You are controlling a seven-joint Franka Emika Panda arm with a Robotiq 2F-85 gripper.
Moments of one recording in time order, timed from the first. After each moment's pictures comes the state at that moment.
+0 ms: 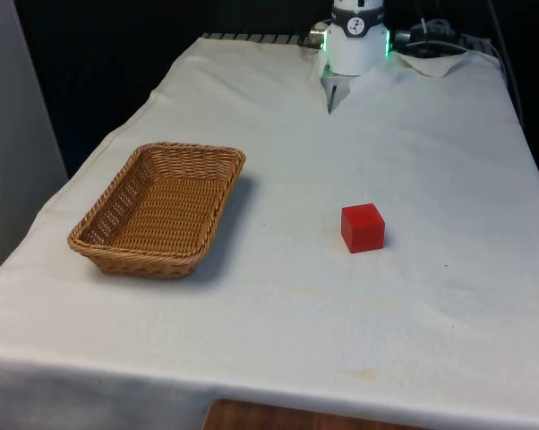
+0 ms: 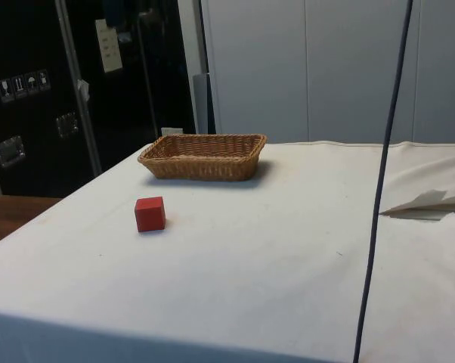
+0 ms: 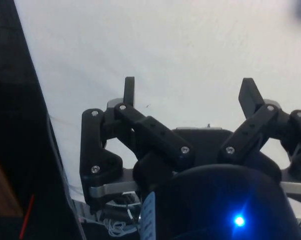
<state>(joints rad) 0.26 0.19 -0.17 -1.71 0.05 1.85 0.08</state>
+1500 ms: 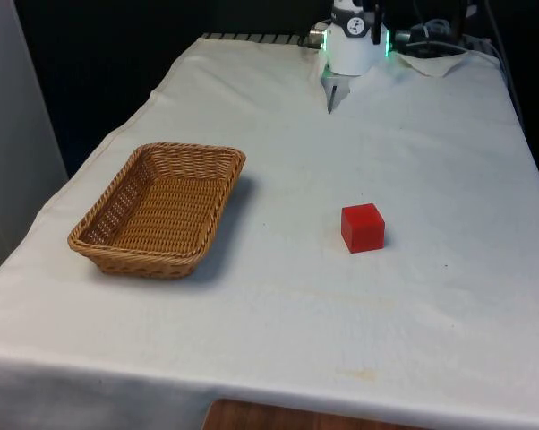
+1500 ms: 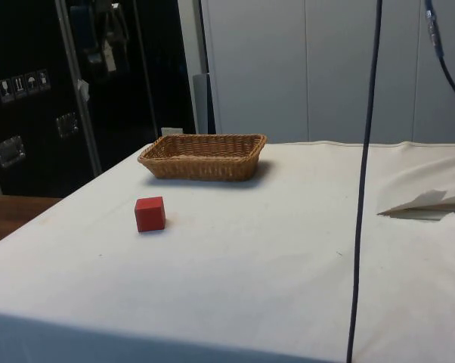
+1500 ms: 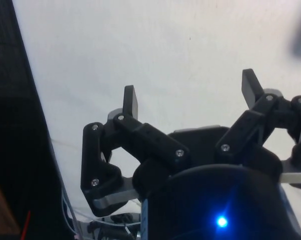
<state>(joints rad) 0.26 0.37 -0.16 -1.51 0.05 1.84 -0.10</state>
